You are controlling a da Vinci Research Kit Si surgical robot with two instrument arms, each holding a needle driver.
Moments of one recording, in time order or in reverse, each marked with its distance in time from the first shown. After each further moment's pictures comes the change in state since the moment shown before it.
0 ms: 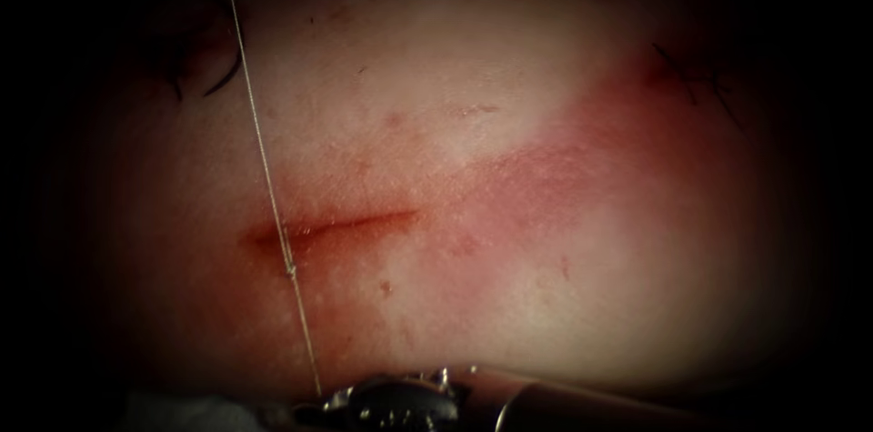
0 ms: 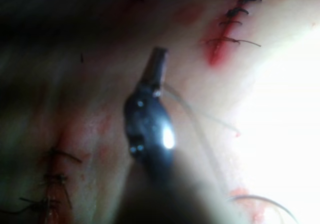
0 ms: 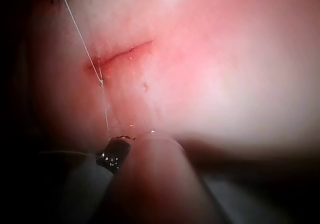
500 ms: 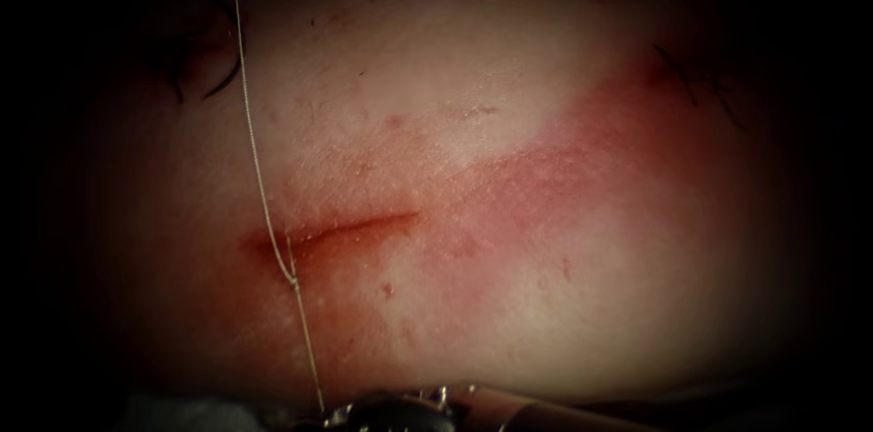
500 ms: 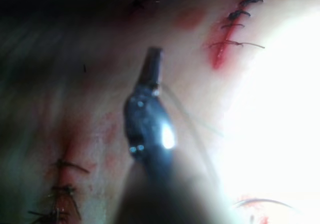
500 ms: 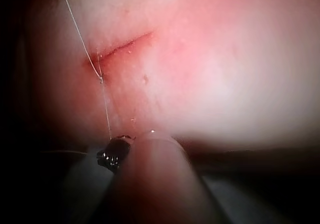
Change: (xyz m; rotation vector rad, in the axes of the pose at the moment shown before) right arm 0.000 -0.001 0.000 -0.028 0.011 -0.021; left arm 0.000 0.000 0.001 0.020 -0.009 0.028
